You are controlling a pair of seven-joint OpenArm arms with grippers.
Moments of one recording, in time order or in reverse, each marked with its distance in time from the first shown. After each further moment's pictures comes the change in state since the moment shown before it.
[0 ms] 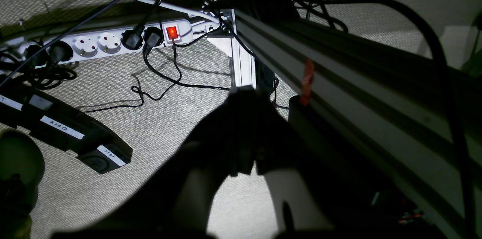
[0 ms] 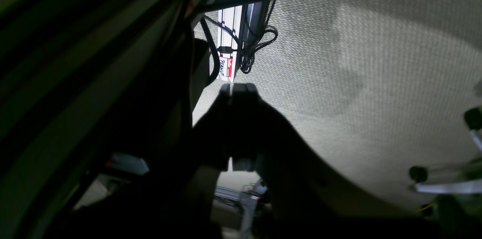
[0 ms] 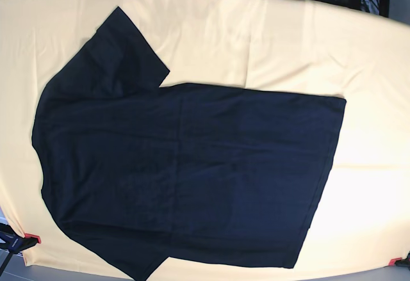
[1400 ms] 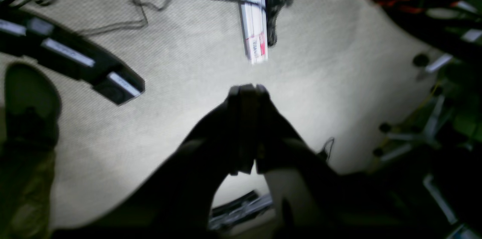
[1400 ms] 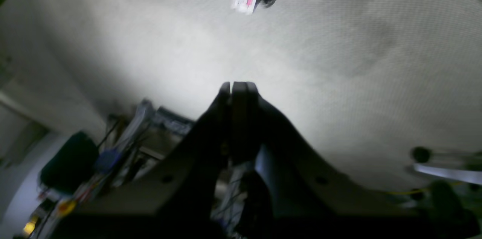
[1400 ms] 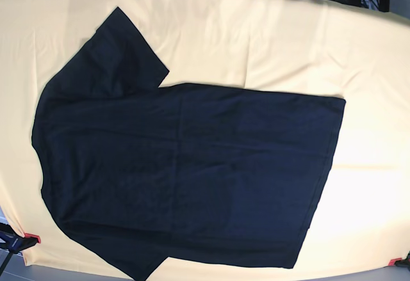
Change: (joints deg) left arm 26.9 -14.6 0.0 38.3 -8.5 -4.3 21.4; right arm -27.1 5.5 -0.2 36.9 5.8 11.9 -19.4
